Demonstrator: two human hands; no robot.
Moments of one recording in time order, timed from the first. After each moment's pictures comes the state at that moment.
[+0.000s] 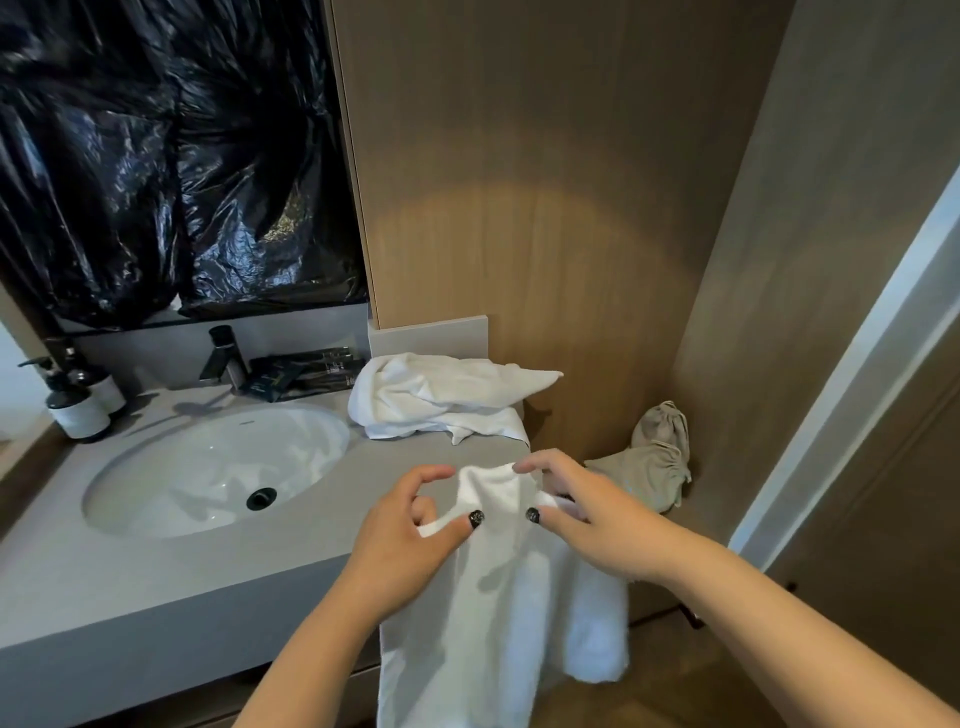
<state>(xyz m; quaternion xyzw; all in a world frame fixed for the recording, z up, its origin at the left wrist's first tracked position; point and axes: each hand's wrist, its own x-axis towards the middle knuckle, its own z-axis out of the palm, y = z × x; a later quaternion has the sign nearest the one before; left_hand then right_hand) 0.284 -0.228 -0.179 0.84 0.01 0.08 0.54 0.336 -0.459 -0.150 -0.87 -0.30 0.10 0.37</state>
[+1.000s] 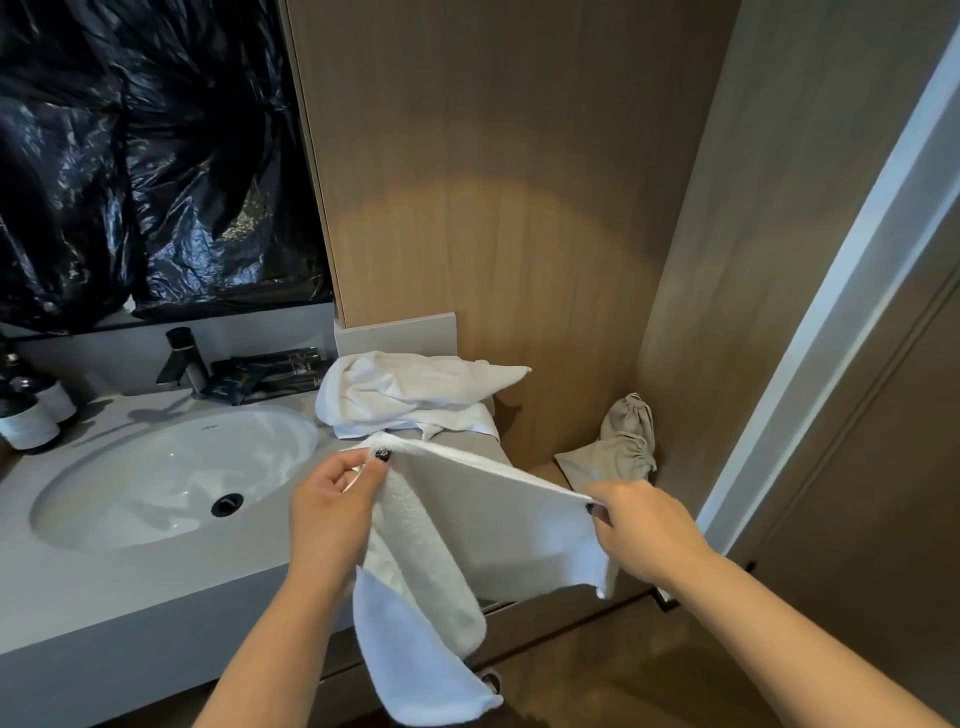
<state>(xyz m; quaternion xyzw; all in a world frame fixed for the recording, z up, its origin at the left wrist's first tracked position) 0.298 -0.225 -0.176 0.65 0.18 0.17 0.72 0.328 -0.516 -0.179 -0.99 -0.12 -0.01 0.08</state>
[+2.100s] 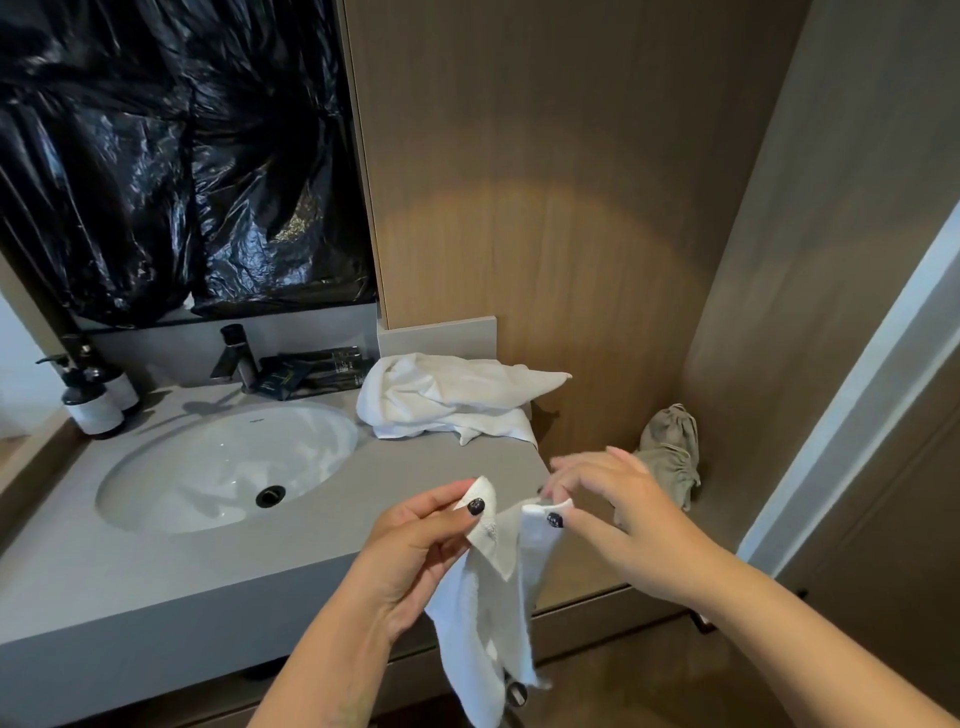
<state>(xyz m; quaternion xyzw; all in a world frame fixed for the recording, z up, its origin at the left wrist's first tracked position) 0.282 -0.239 -0.170 0.47 0.13 -0.07 0.87 0.316 -0.468 -0.135 -0.89 -0.31 -0.03 0.33</state>
